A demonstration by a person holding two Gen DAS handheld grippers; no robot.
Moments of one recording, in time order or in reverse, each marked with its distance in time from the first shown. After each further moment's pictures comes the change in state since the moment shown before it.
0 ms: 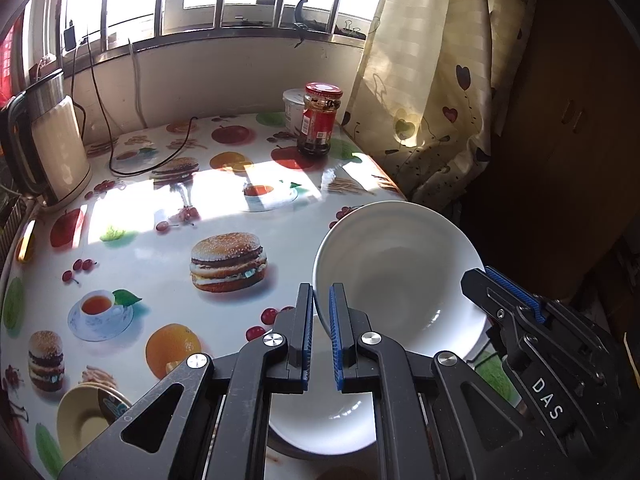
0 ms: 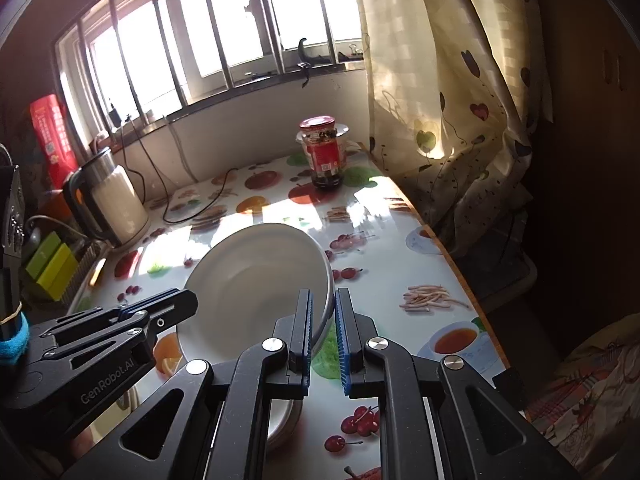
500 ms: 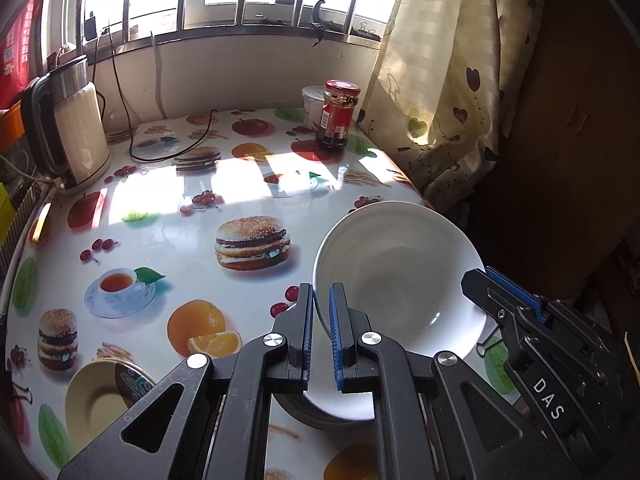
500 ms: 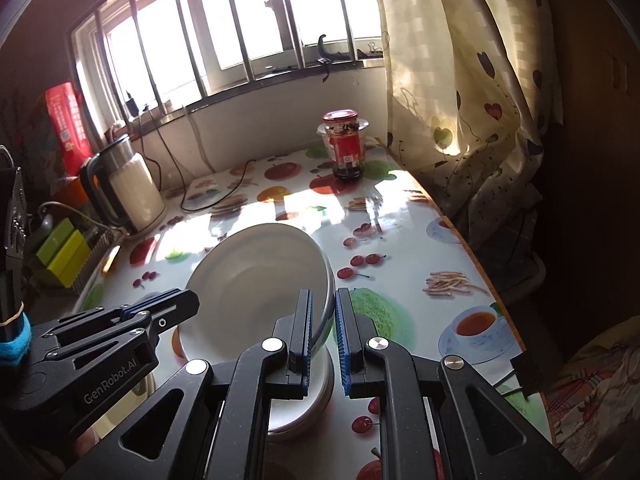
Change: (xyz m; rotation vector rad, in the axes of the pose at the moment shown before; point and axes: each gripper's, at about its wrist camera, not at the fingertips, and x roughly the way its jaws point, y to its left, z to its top) left arm -0.018 0.019 -0.021 -0.025 0.000 0.025; right arm -0.006 0.021 -0.017 -0.020 0.013 0.031
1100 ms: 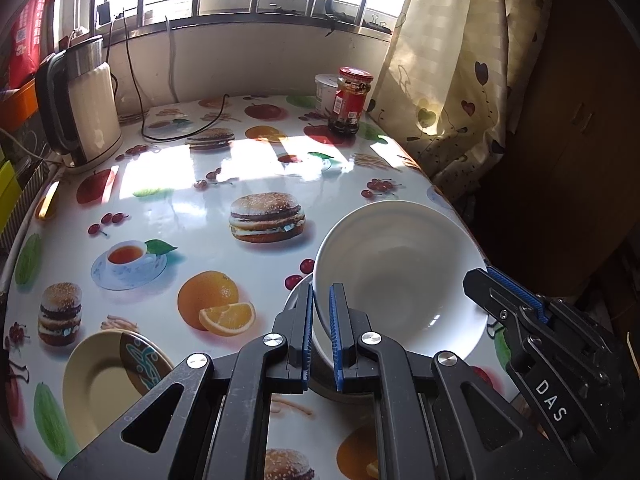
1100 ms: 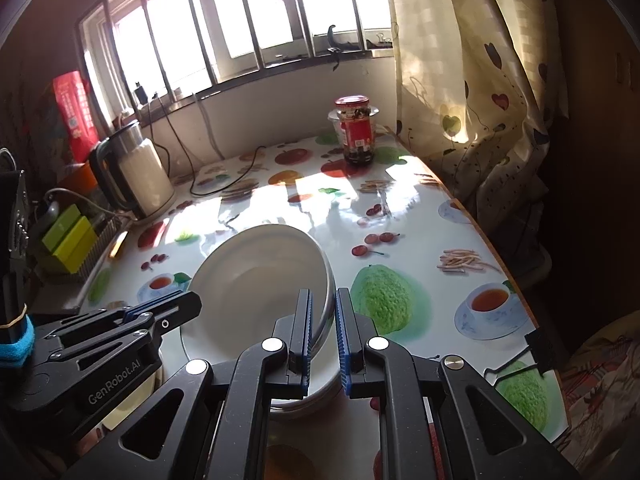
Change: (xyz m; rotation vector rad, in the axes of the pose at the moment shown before) left arm -0.002 0.013 -0.024 -0.025 0.020 0.012; right arm 0.000 0.012 -0.021 -0.017 0.026 0.012
